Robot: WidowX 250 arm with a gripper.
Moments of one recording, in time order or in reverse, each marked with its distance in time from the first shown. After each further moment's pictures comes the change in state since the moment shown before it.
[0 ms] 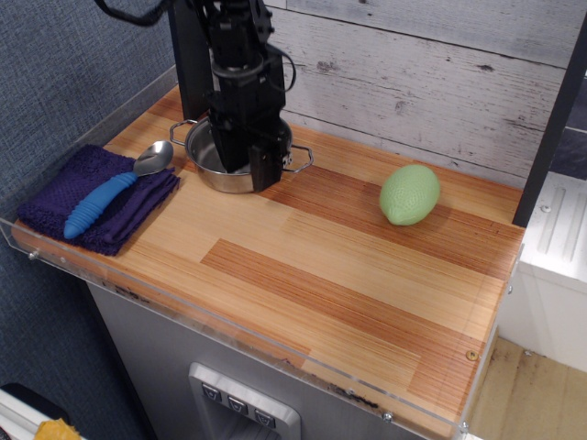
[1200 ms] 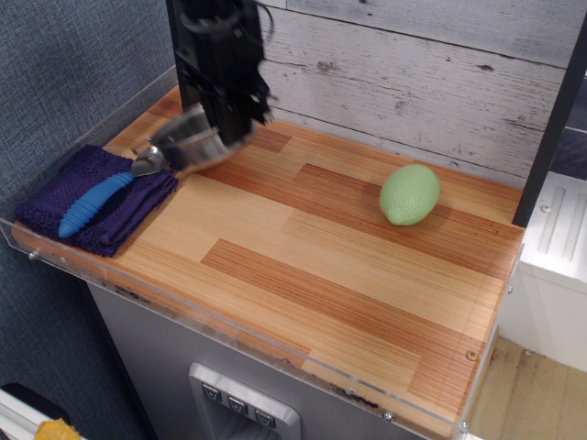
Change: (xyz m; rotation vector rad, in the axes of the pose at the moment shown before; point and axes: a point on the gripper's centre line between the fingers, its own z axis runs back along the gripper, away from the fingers) arm -0.006 0.016 0.055 0.064 -0.091 0.050
